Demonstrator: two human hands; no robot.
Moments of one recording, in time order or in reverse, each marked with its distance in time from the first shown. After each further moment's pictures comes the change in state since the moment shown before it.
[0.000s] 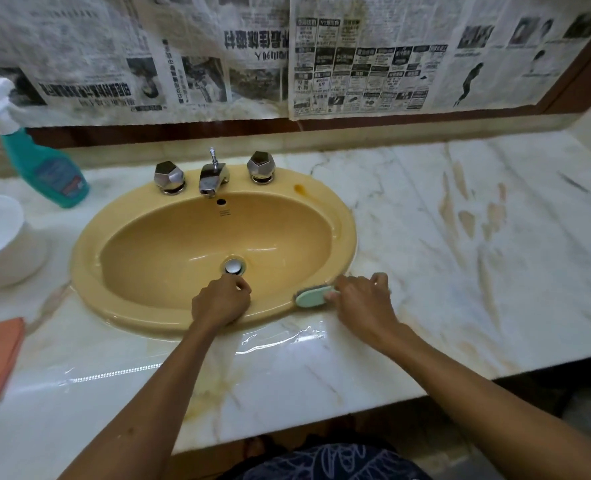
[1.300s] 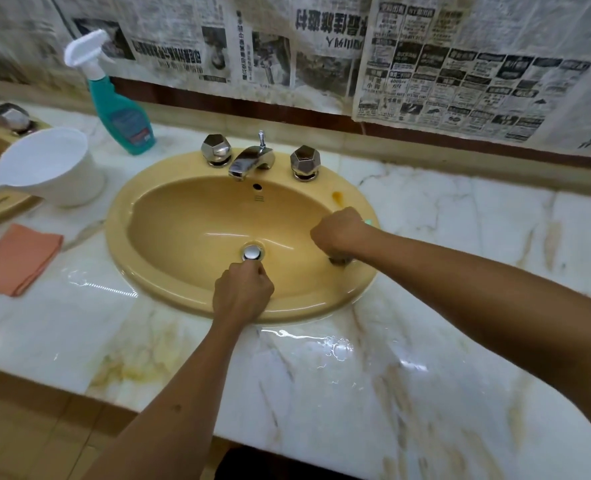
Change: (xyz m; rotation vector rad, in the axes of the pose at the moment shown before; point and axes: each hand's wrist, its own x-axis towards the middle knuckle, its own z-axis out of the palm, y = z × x) left_hand 0.002 0.068 0.044 -0.002 0.374 -0.229; right_hand 0.172 -0.030 -0.070 -0.782 -0.452 -0.719
